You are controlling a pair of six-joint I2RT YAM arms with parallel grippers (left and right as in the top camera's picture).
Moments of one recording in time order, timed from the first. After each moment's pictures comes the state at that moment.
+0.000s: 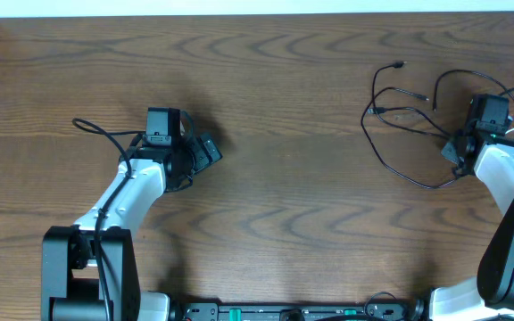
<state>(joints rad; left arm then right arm) -0.07 1.59 0.85 -0.42 0.20 -0.62 -0.24 1.69 0.96 -0.37 0.25 0.32</state>
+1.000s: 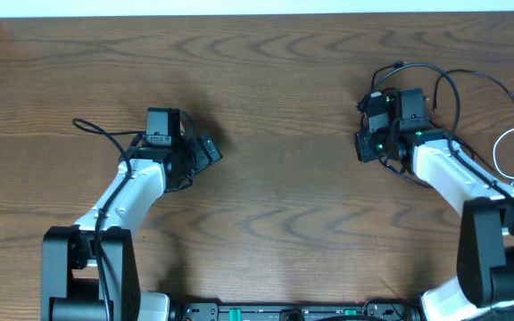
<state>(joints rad) -0.07 1.59 0.85 -0.42 0.20 -0.62 0.14 1.75 0.96 -0.28 -0.20 -0.09</state>
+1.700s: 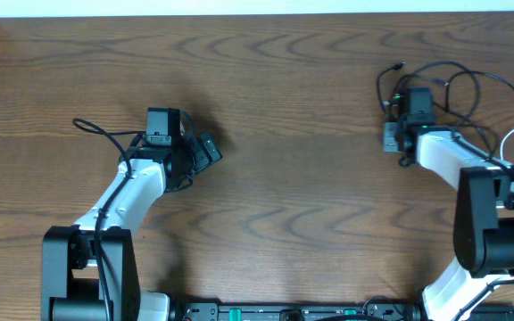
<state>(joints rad) -0.07 1.59 0.85 -0.42 0.20 -0.62 0.04 1.88 0.99 -0.22 0.27 0.11</state>
